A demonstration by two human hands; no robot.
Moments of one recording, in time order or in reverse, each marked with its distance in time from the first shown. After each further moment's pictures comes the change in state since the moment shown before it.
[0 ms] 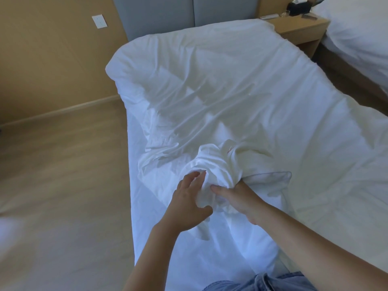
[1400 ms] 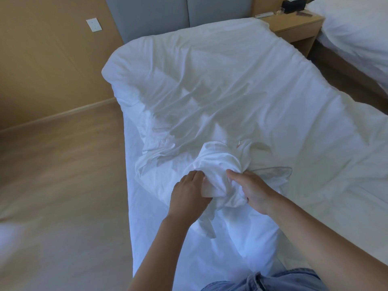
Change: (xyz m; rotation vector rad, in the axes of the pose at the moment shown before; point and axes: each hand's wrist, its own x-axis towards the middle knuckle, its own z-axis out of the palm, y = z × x) left_hand 0.030 0.013 0.019 0.350 0.258 0.053; right_hand -0.002 -0.015 -0.037 0.242 0.010 0.064
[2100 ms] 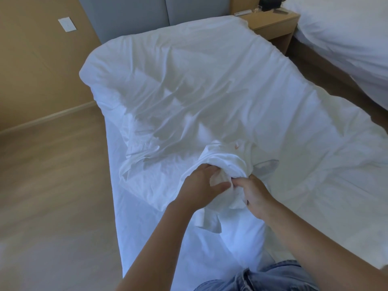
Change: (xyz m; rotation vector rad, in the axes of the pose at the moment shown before) left_hand 0.038 0.046 0.009 -0.301 -0.322 0.015; right_hand 0.002 0.024 -0.032 0.121 0.355 -0.046
